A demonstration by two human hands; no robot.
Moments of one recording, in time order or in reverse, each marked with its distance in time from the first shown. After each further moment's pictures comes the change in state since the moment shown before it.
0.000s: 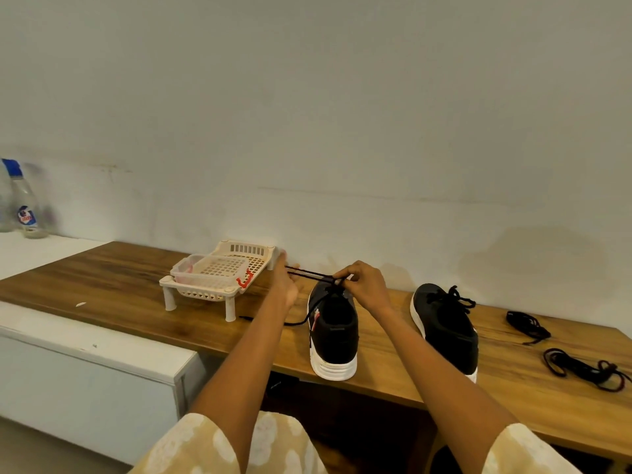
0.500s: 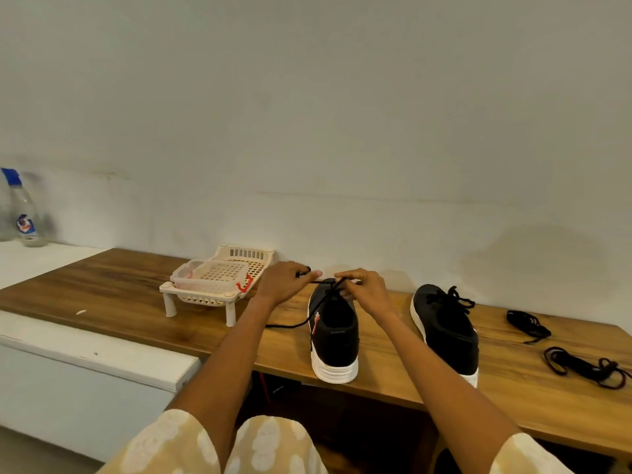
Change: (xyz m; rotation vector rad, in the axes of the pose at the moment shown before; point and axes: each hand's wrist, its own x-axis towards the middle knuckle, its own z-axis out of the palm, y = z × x) left_hand -0.005 0.021 -0.019 1.619 -0.202 0.867; right_hand -0.008 -0.001 -0.001 0.375 -0.003 0.138
